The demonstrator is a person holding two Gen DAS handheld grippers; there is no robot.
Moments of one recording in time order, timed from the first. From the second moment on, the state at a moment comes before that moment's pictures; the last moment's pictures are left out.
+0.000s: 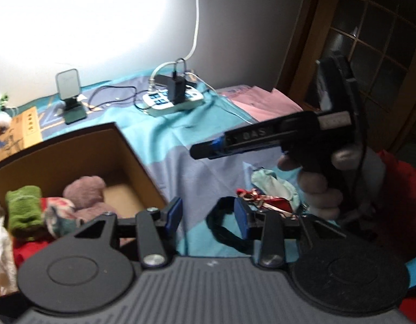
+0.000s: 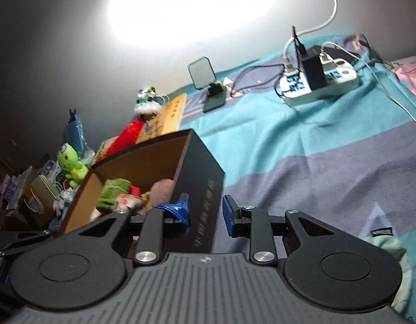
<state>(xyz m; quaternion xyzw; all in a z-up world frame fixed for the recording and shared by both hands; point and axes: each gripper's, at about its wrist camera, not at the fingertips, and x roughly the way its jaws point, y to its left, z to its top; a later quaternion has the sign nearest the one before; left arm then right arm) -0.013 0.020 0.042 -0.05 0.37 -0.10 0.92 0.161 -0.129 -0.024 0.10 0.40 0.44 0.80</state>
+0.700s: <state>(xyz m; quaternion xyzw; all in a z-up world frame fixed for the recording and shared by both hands) 0.051 -0.039 -0.088 -0.11 0.49 -0.03 0.86 0.163 -0.182 -0.109 0.00 0.49 0.47 0.74</state>
